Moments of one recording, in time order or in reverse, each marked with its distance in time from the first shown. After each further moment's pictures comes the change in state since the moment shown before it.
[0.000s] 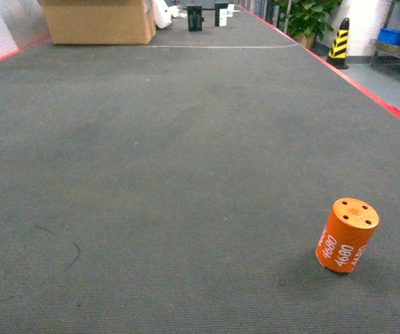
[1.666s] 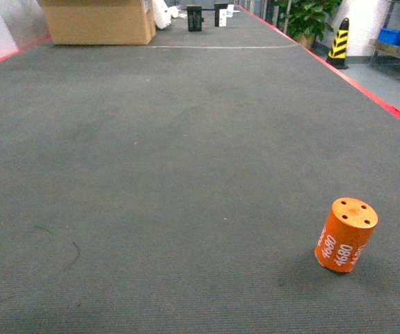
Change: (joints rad) left arm -0.028 0.006 0.021 -0.202 0.258 -0.009; right arm 0.000 0.000 0.000 0.000 0.000 0.000
